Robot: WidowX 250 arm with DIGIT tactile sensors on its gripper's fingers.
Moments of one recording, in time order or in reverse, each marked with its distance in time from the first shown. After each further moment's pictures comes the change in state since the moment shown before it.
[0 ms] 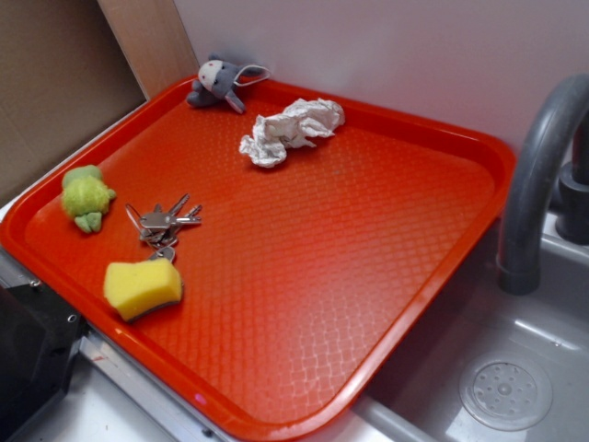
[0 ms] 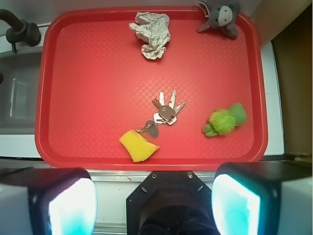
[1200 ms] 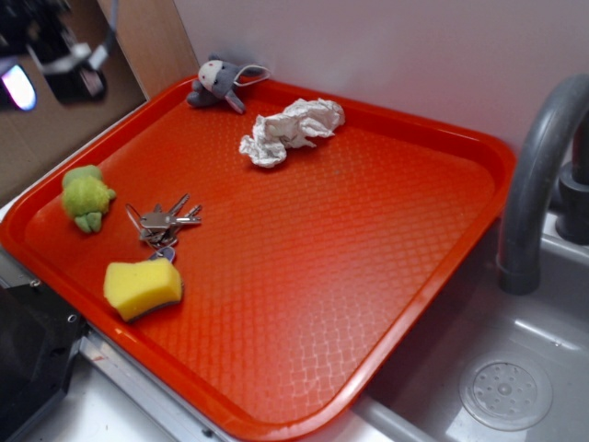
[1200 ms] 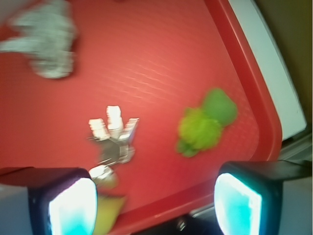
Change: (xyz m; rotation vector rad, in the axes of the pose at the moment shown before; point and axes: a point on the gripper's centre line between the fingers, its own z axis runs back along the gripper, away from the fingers) arm 0.039 0.092 -0.127 0.026 0.181 0.484
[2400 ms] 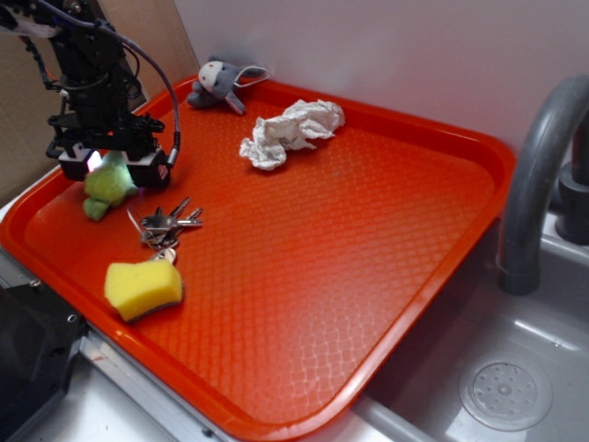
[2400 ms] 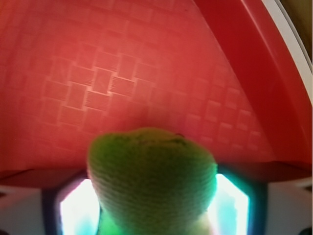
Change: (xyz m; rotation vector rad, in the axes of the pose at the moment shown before) arm 0.043 0.021 -0.106 0.235 -0.018 0.072
